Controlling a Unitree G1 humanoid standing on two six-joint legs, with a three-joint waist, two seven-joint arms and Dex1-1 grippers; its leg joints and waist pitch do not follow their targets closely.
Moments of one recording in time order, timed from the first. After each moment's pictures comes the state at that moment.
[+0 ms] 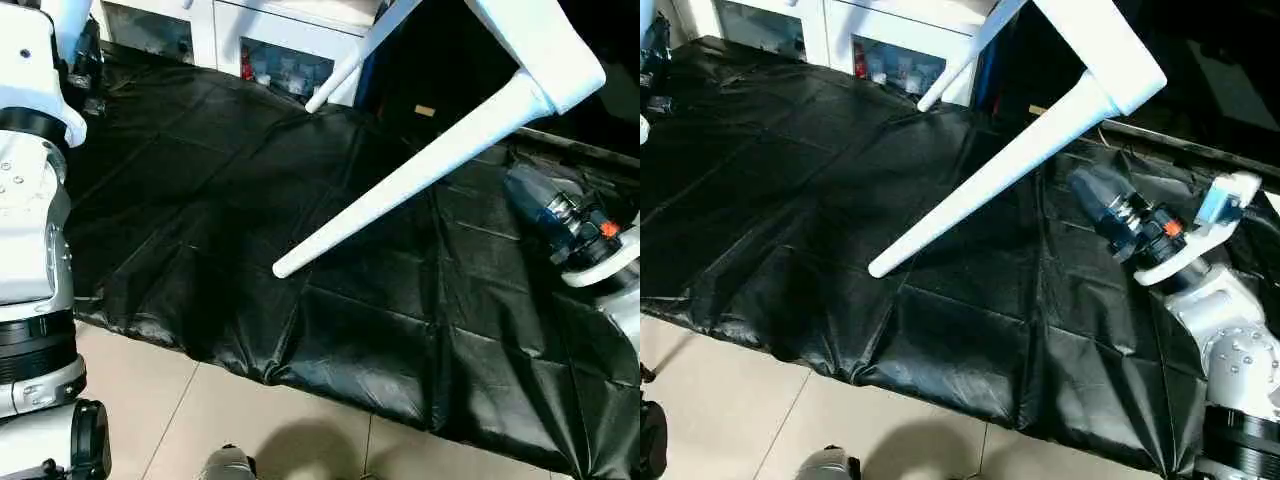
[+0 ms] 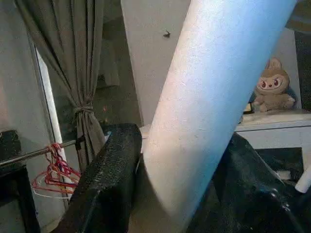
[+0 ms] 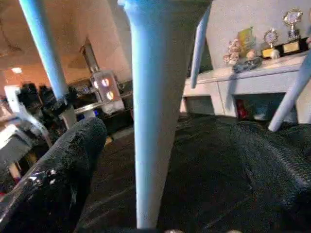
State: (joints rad) left arm -0.63 0.47 0.31 -0.06 0.03 0.30 -0.16; right arm -0.28 -0.43 -0.37 0.00 0.91 0.55 0.86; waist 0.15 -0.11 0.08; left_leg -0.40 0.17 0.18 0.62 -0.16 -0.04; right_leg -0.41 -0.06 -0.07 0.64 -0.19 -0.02
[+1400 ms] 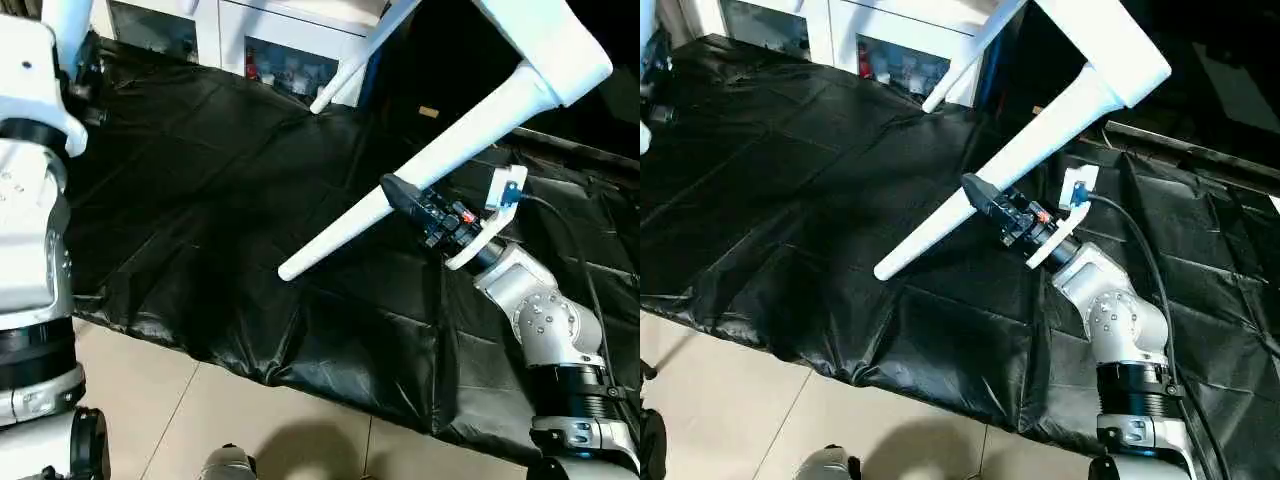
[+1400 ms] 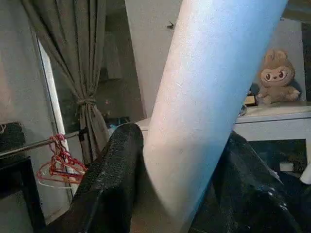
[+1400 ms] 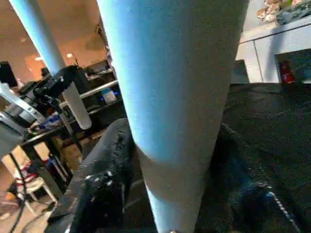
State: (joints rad) left arm -0.59 0.47 0.32 -0.07 0.02 0.30 -0.17; right arm -0.47 -0.20 -0.16 0.19 0.72 0.46 0.79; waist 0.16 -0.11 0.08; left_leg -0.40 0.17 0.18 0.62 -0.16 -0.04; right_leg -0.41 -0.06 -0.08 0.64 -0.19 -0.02
